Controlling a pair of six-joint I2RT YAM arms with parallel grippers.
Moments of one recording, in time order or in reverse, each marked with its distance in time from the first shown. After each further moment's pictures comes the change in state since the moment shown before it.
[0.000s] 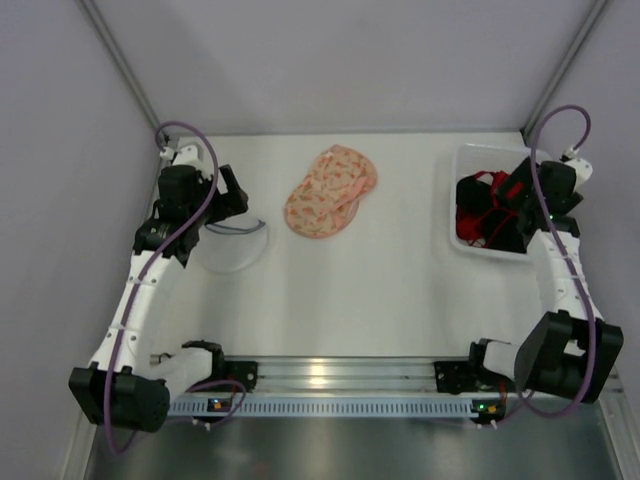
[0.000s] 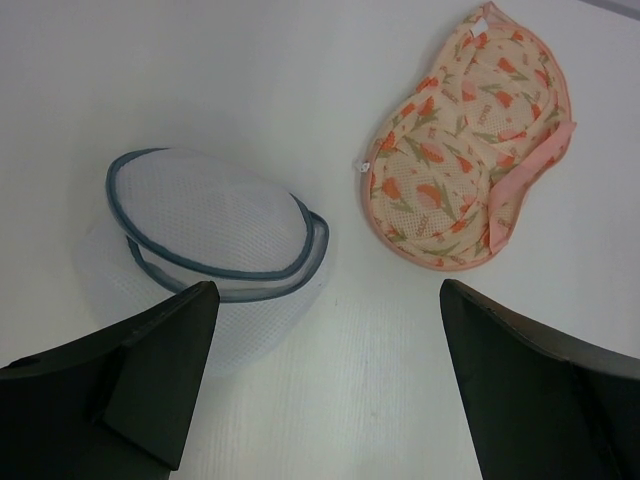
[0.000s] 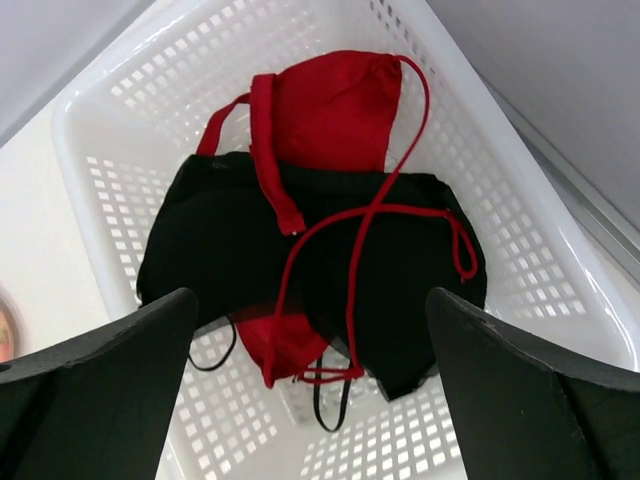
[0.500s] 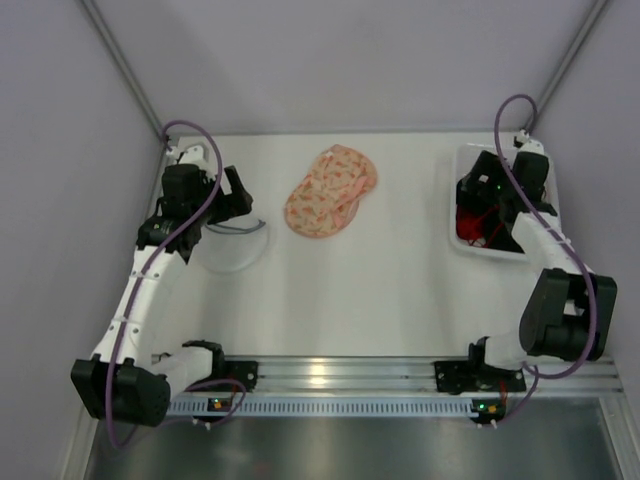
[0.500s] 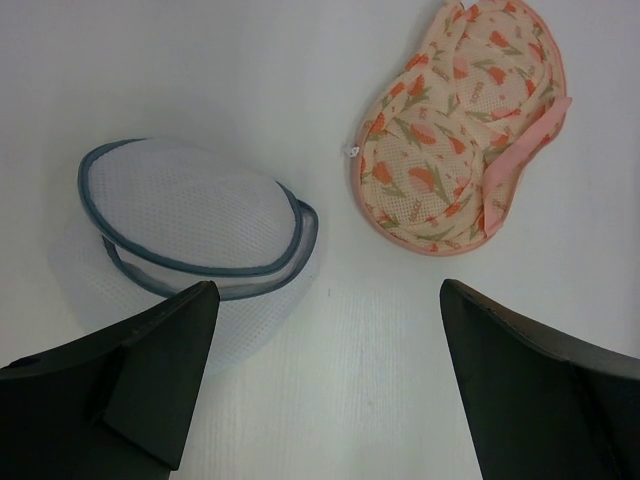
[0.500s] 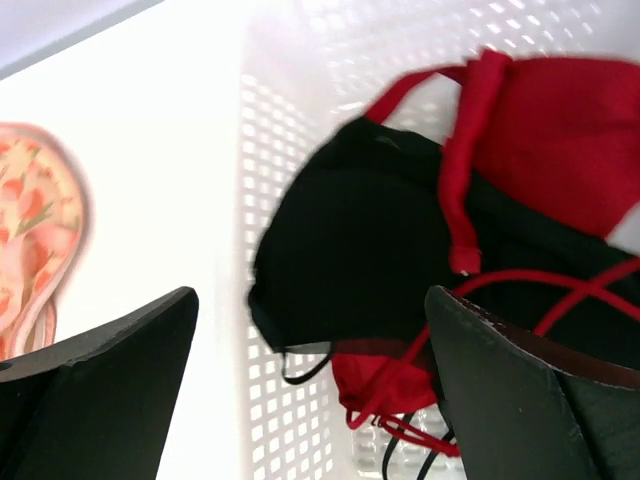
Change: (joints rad) left arm 0.000 0.027 -0.005 0.000 0.046 0.011; right arm 0.077 0.231 0.005 0.252 -0.292 -0.124
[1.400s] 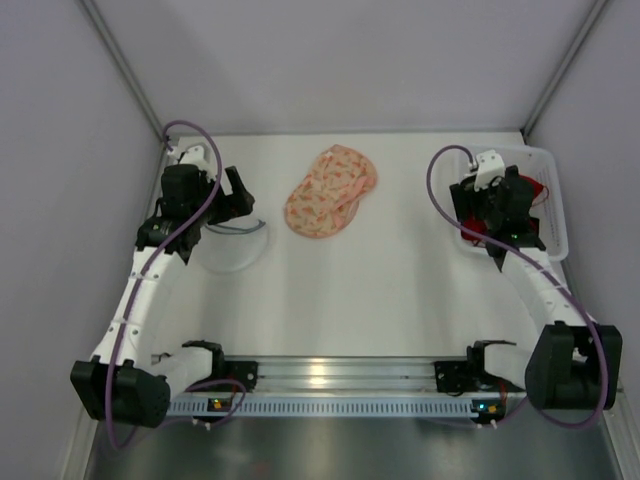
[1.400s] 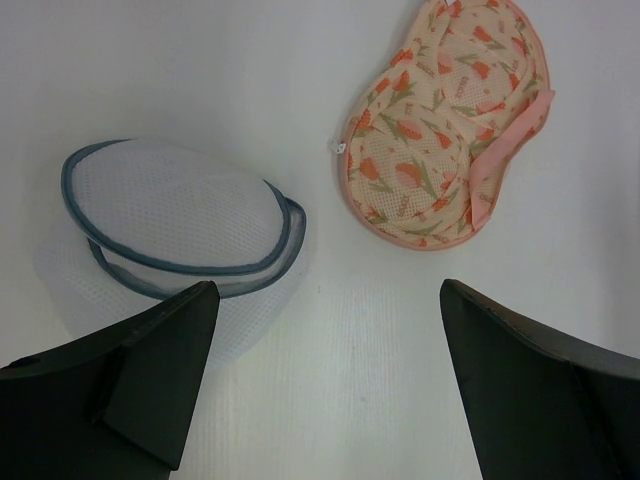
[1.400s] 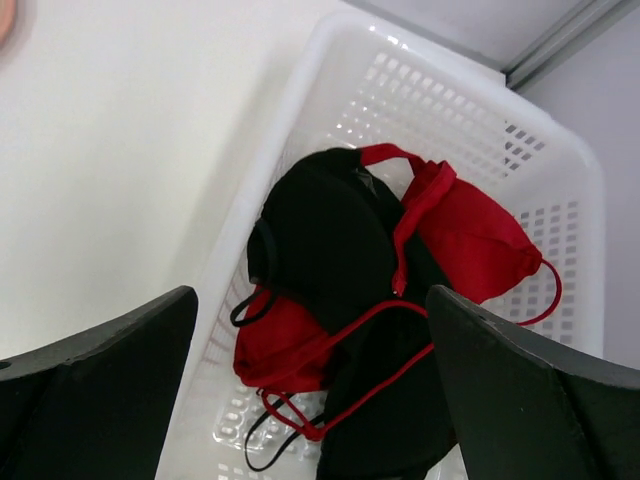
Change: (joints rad) left arm 0.001 -0.004 0.000 0.000 0.036 0.002; right arm 0.161 -0.249 -0.232 0.125 0.059 -0.694
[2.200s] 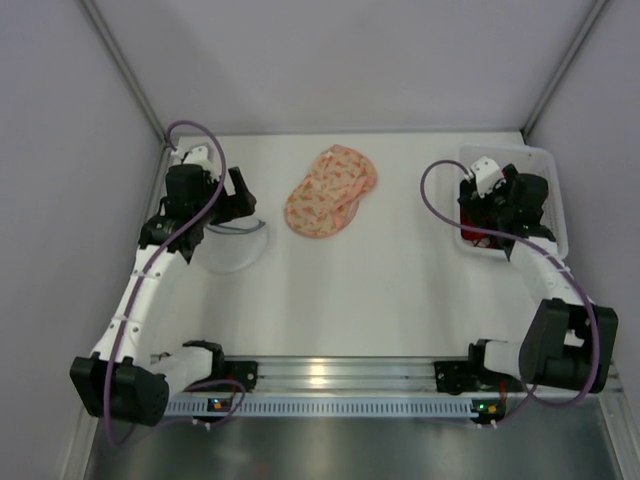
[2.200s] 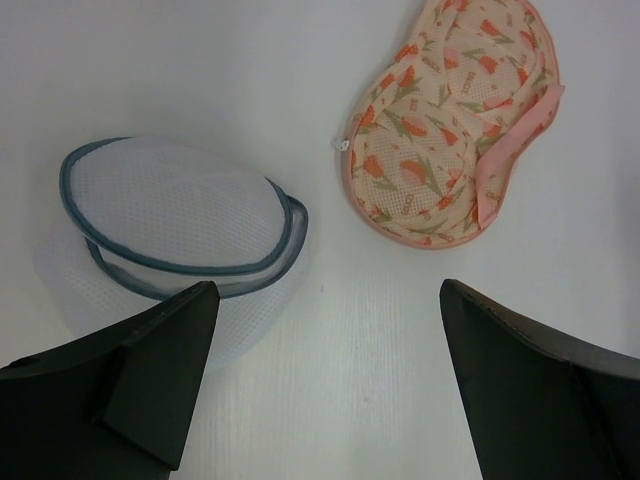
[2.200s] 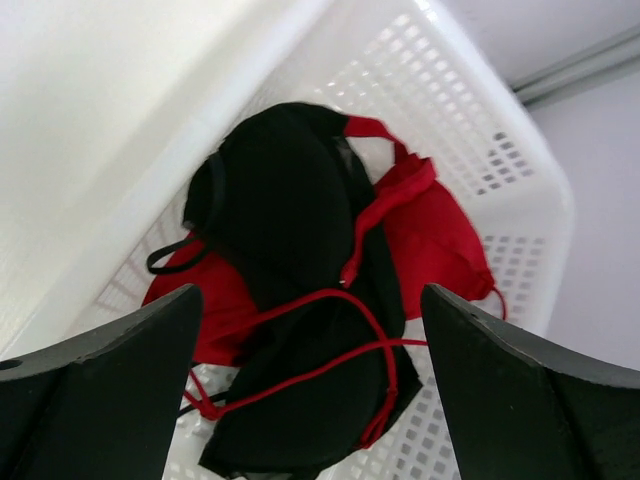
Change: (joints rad) left arm -0.025 0.009 0.000 0.001 -0.032 0.001; right arm -0.144 0.065 0.045 -0.053 -0.175 -0.333
